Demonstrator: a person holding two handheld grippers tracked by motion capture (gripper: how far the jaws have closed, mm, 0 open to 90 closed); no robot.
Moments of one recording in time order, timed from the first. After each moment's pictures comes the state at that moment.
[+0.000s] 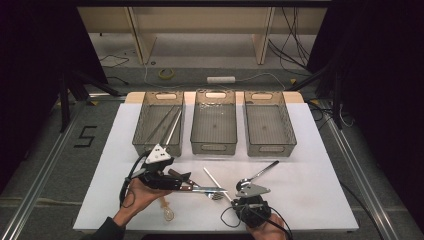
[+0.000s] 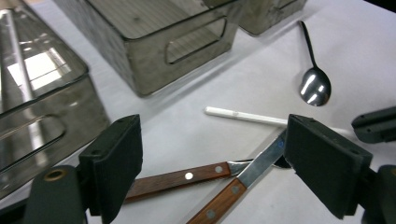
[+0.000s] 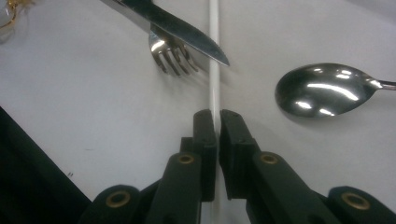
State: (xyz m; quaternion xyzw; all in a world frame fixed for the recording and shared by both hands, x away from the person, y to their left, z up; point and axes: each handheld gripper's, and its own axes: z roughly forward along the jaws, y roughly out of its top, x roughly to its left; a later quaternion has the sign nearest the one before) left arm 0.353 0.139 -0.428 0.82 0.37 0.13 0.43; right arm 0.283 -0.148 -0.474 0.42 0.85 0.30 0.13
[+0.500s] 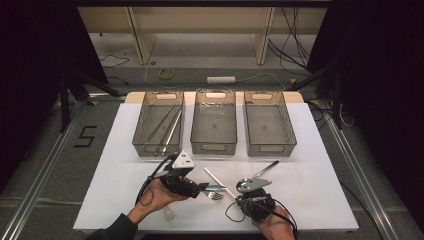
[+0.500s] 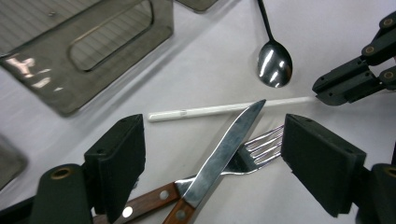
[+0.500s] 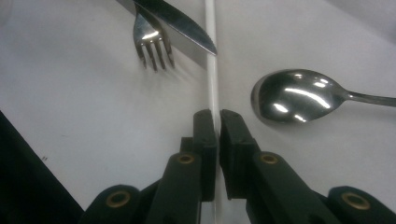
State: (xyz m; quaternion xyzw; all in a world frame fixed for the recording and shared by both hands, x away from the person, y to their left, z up) left arm 0.355 0.089 -0.440 0.87 0.29 0.09 0.40; right arm 0.296 -0.158 -0.467 0.39 0.87 0.28 0.12
